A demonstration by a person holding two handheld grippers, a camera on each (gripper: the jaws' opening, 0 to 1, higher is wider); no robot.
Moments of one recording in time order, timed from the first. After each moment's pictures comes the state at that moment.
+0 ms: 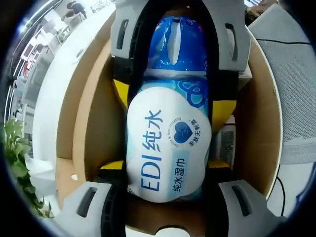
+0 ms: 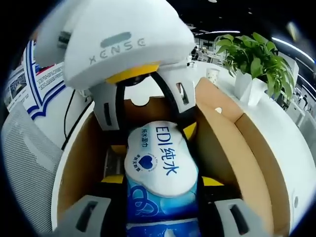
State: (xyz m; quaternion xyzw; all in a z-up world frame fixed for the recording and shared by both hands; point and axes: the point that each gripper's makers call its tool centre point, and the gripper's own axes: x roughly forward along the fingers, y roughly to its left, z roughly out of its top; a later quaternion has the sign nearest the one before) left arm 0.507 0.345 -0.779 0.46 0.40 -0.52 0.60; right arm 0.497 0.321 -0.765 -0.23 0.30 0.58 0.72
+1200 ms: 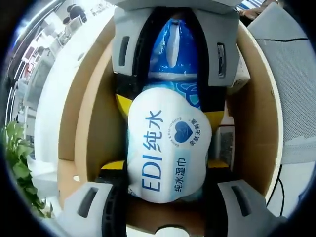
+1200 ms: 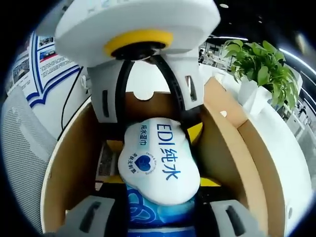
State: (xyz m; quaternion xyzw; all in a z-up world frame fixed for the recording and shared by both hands) left arm 0.506 0.342 -0.776 0.47 0.39 -0.52 0.60; right arm 0.500 0.326 -0.772 -0.27 0.27 0.59 0.71
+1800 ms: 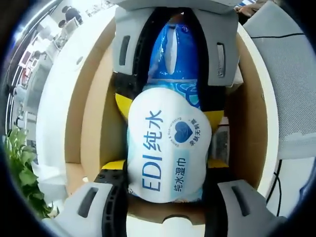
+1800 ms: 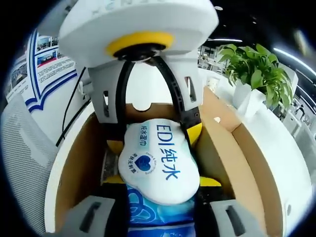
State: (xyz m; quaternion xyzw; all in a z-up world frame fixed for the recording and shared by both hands) left arm 0.507 0.341 -0.758 0.48 0.39 -0.52 0.59; right arm 0.501 0.324 -0.754 -0.25 0.26 0.58 0.73
